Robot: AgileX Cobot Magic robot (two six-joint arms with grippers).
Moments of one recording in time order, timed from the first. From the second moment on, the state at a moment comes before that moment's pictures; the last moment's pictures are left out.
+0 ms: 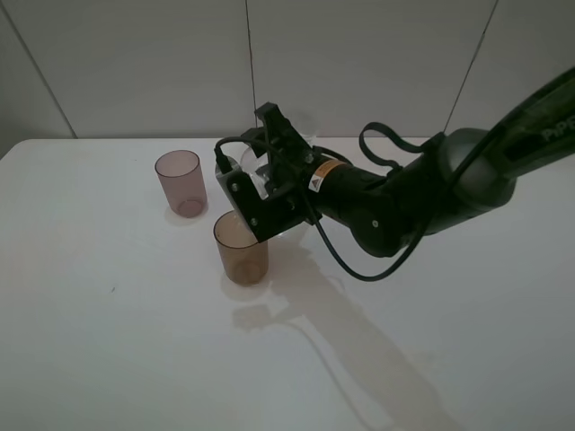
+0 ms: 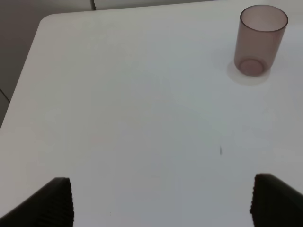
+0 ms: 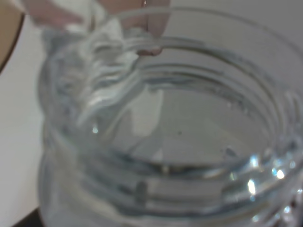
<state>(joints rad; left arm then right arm) -0.09 -0.01 -0.50 0.11 1.05 -0.02 0.73 2.00 -0.87 0.14 -0.75 -1.88</state>
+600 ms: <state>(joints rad) -0.09 -0.01 -0.50 0.11 1.05 -0.02 0.73 2.00 -0.87 0.13 -0.77 -1.99</state>
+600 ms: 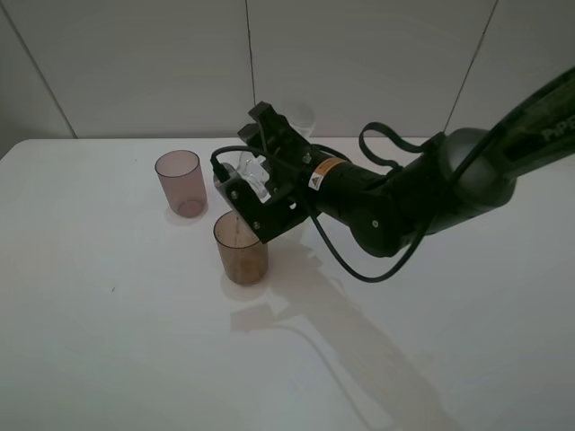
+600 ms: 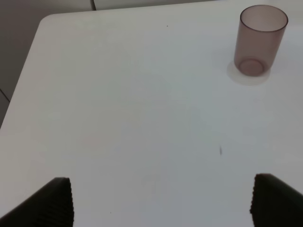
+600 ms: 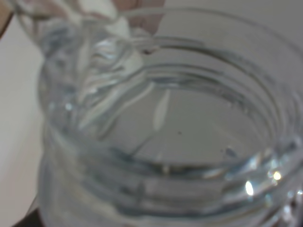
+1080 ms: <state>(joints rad) -0.09 -0.01 -0.50 0.11 1.05 -0.02 0.73 2.00 -0.87 0.11 -0.80 -2.04</state>
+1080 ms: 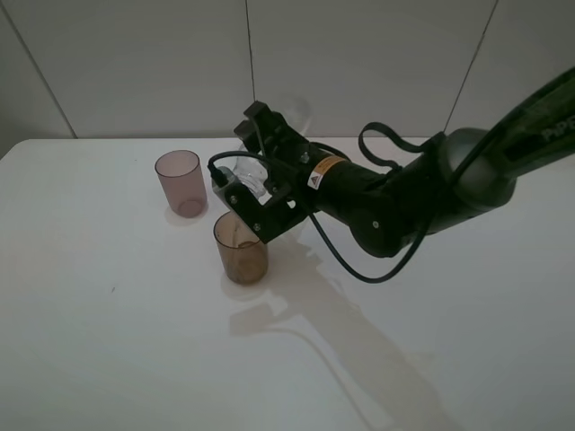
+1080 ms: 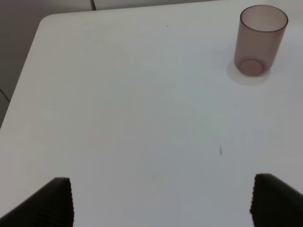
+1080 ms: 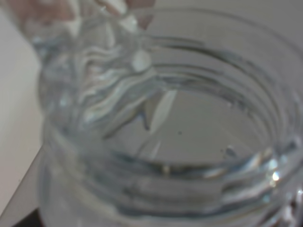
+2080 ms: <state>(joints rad) -0.09 -0.01 -0.50 0.11 1.05 -0.02 0.73 2.00 -0.87 0.09 -0.89 -2.16</state>
